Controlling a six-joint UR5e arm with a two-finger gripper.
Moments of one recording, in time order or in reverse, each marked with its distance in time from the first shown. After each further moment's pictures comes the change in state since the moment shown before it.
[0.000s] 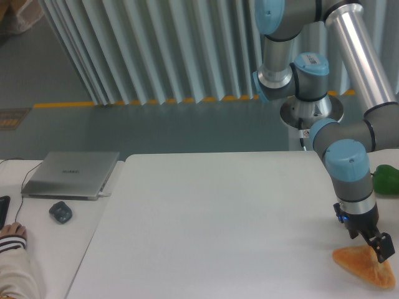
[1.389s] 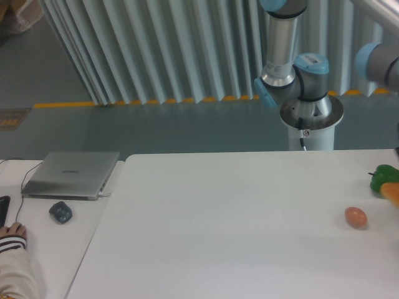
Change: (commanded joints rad) arm 0.348 0.215 0.132 -0.250 -0.170 0.475
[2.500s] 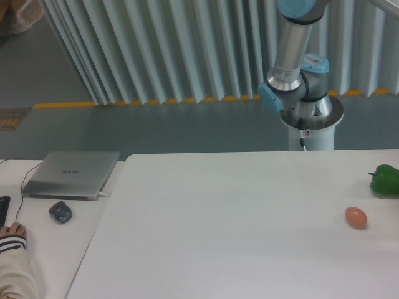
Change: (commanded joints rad) arm 0.048 -0.046 -0.080 0.194 0.003 0.072
